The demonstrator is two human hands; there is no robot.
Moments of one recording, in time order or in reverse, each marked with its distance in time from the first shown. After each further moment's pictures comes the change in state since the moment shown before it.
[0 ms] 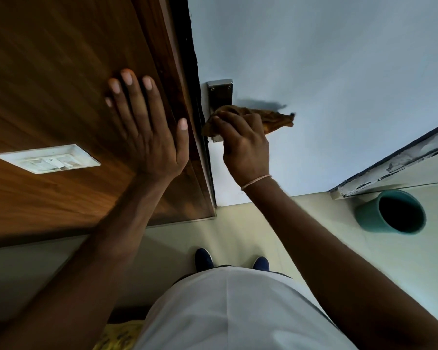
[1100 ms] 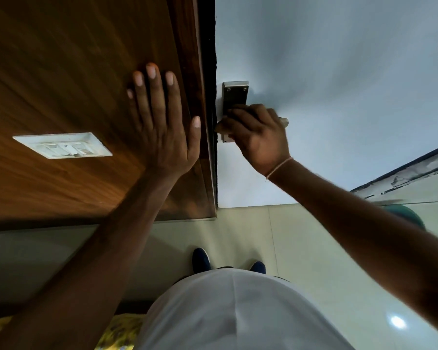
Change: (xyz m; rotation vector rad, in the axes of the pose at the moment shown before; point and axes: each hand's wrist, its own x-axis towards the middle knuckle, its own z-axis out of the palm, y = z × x) left_hand -0.001 -0.003 -0.005 -0.014 -0.002 -0.004; right_hand 0.025 0.038 -0.002 -0.127 -0.050 -0.411
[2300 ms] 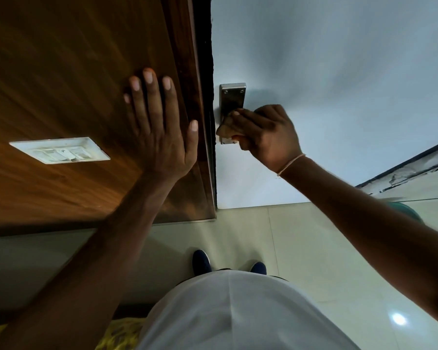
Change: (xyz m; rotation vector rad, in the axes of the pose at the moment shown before) left_hand 0.000 -0.001 0.000 0.012 -0.002 0.017; right_hand -0.001 0.026 -0.006 0.063 -0.044 -0.026
